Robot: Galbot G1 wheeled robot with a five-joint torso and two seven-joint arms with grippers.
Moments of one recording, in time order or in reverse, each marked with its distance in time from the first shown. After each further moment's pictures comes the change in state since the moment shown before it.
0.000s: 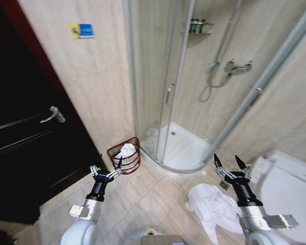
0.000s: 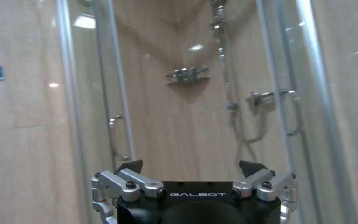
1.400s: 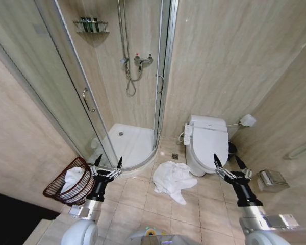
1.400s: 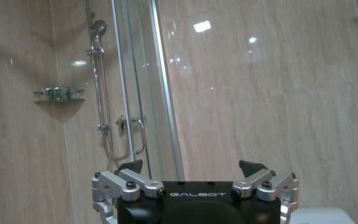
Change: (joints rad) left arm 0.000 0.000 0.000 0.000 0.000 0.000 0.000; right arm 0.000 0.000 0.000 0.000 0.000 0.000 0.000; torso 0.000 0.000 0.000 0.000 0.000
